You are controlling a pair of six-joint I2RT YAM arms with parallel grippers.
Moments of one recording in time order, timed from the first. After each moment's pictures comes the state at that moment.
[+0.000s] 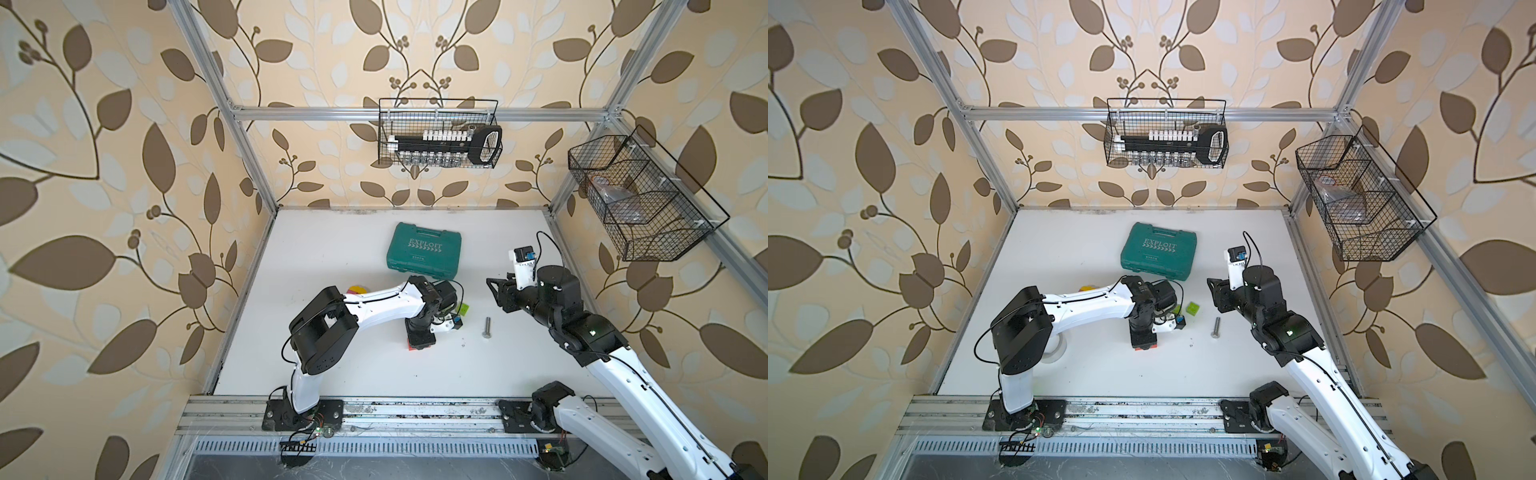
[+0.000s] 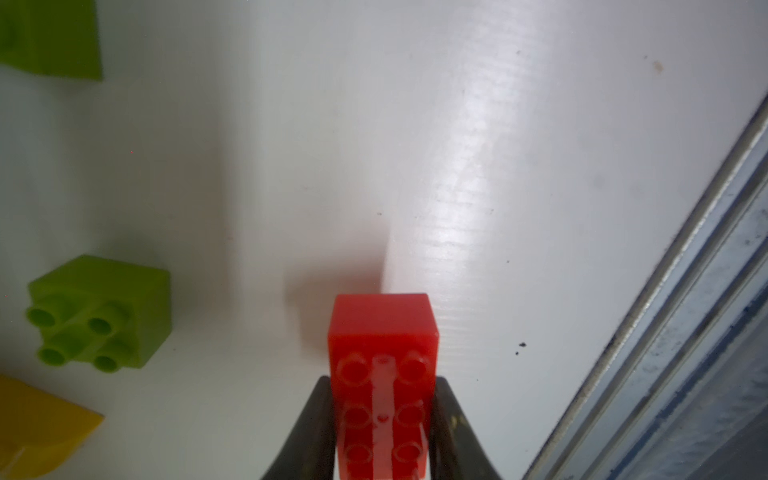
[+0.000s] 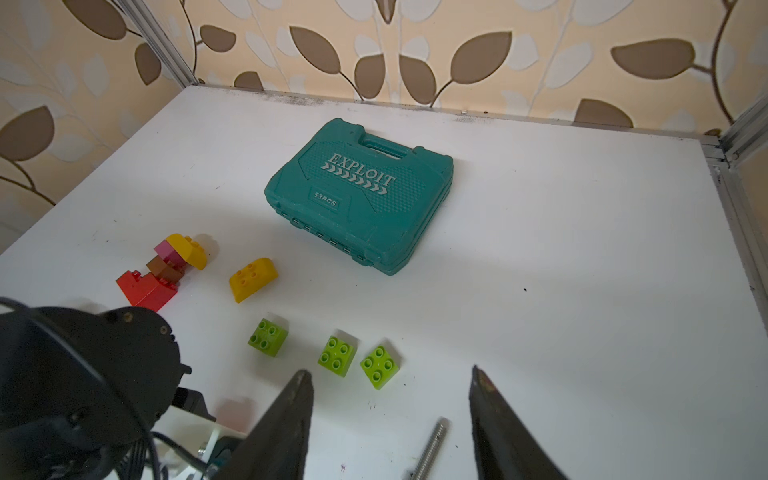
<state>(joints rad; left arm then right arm) -0.98 1.91 1.41 -1.04 0.10 0.41 0.38 0.79 0.82 -0.56 0.06 0.16</state>
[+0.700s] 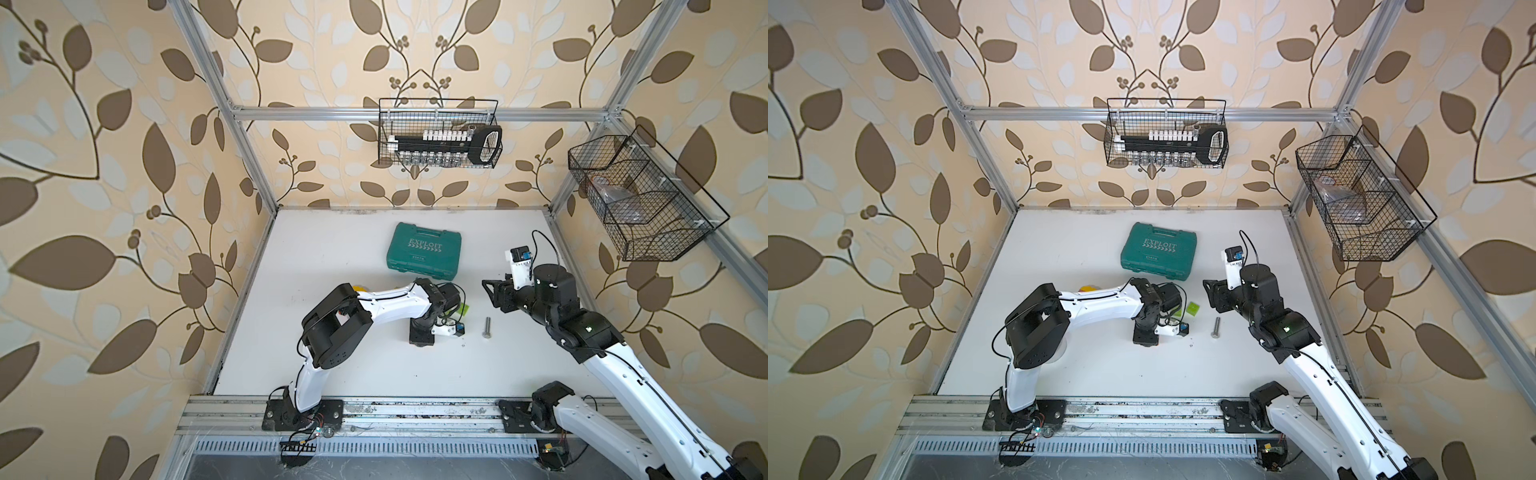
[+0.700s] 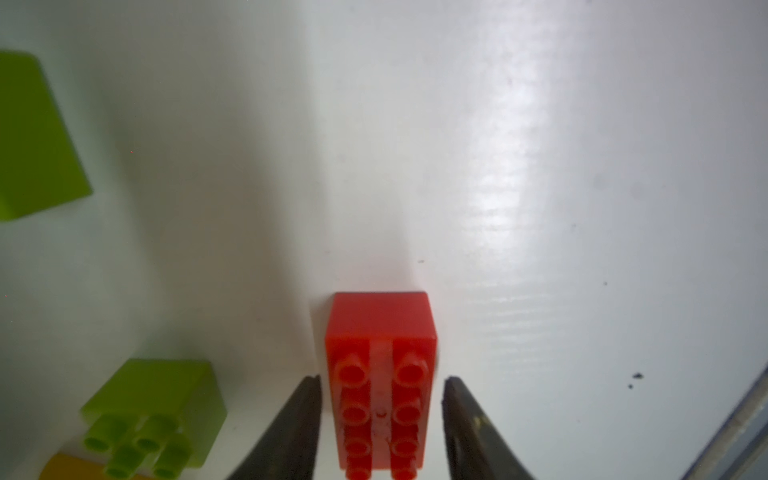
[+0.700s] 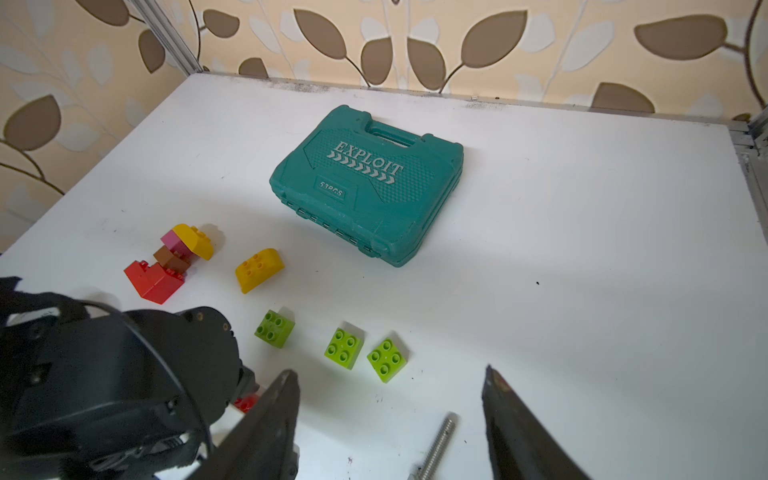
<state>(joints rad) -0.97 2.00 1.43 -0.97 0.02 0.63 0.38 0.83 0.82 -0.57 0.03 0.17</state>
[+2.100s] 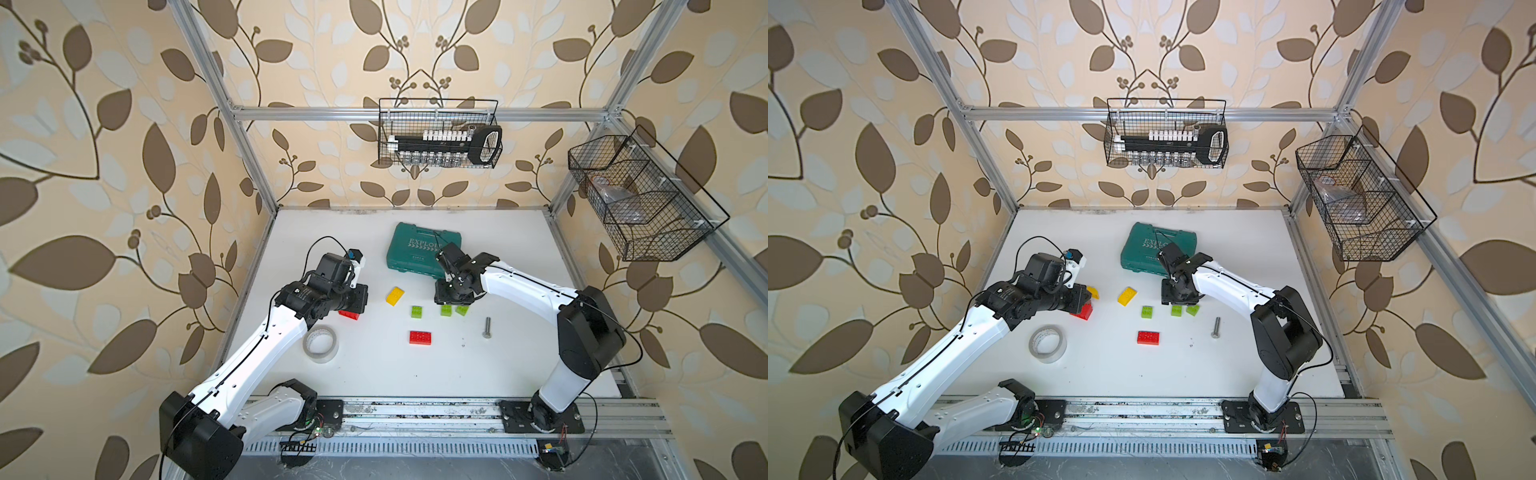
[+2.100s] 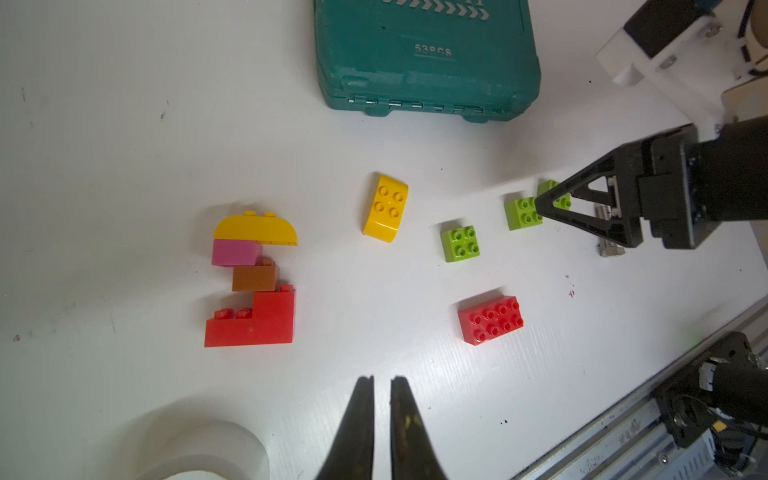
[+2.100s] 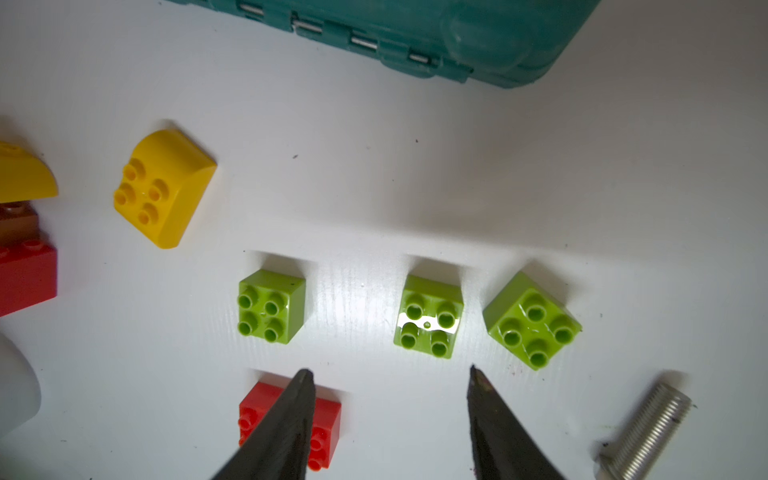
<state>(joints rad) -0.43 1.06 0.96 -0.78 0.15 -0.28 0.60 1.74 1.26 -0.83 0.04 0.64</state>
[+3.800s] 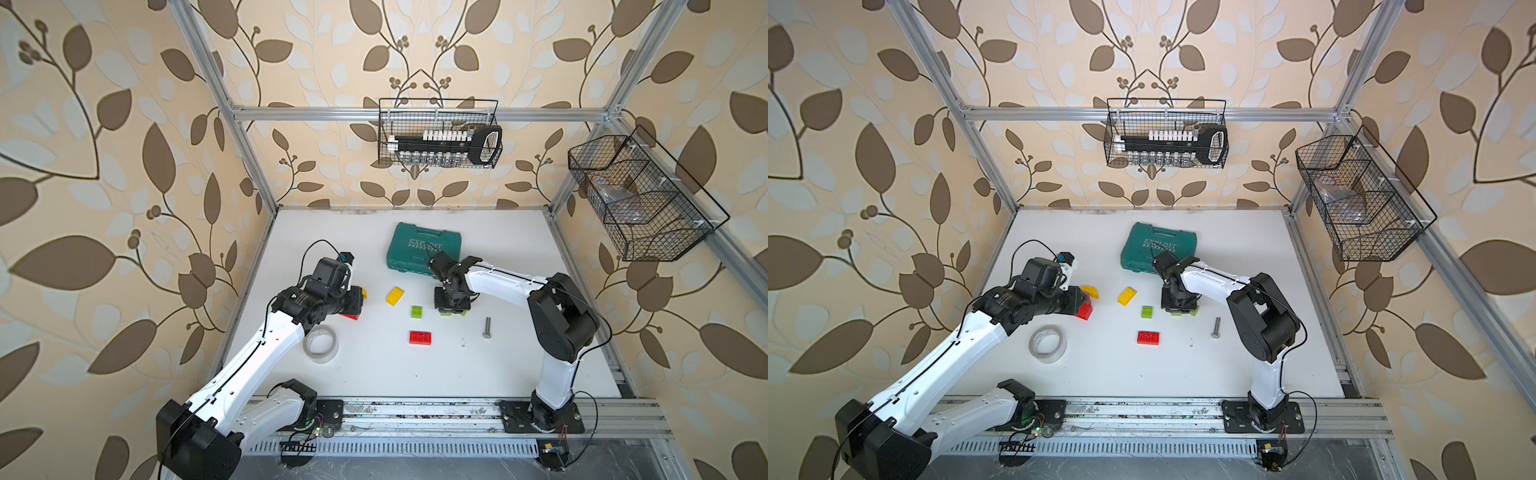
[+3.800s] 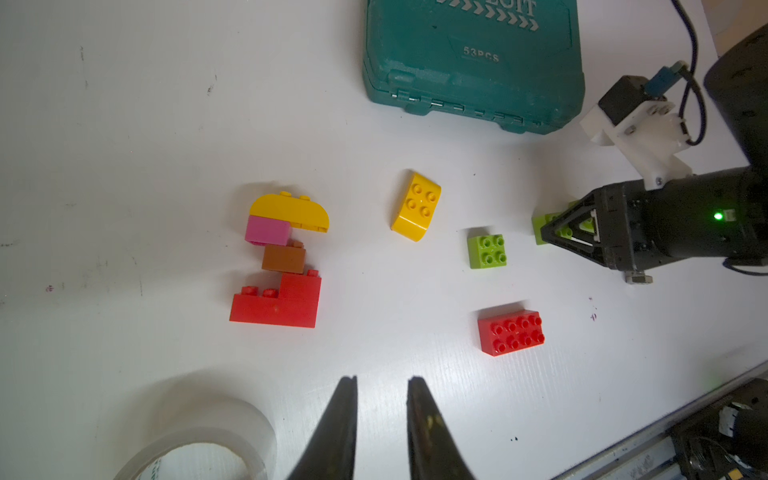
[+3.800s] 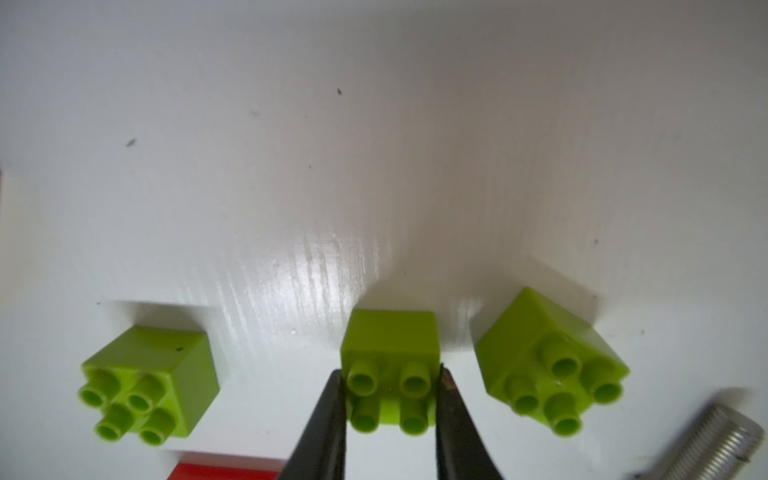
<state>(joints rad) -0.42 1.02 0.91 -0.78 0.10 -0.34 0.61 1.88 1.27 -0.85 0.06 0.72</state>
